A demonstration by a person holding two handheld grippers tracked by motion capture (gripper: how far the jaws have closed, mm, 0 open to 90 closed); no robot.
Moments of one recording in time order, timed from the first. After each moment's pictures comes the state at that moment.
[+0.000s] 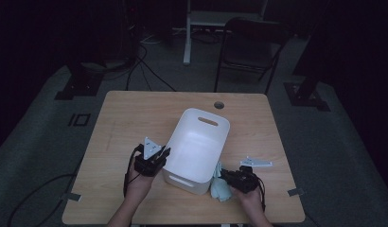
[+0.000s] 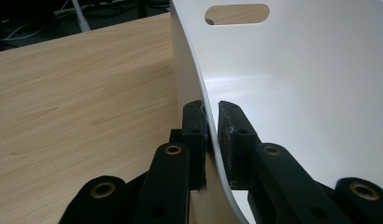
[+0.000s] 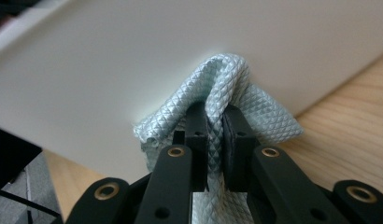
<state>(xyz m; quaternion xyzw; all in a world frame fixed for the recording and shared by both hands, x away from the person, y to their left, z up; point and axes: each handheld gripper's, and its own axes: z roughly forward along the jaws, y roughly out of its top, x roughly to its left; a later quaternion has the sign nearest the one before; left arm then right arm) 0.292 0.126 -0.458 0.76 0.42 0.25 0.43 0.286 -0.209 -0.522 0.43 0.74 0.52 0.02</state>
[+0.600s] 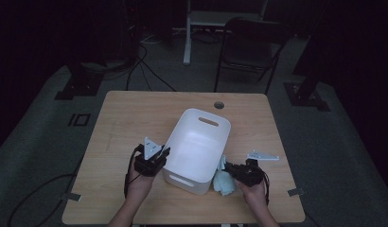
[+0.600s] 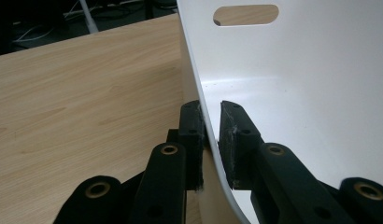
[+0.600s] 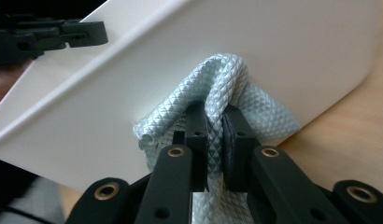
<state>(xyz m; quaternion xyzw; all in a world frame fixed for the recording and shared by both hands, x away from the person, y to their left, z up) 0.292 0.125 -0.458 0.75 0.43 0.26 0.43 0.297 -0.224 -0.502 0.43 0.72 0.54 0.02</state>
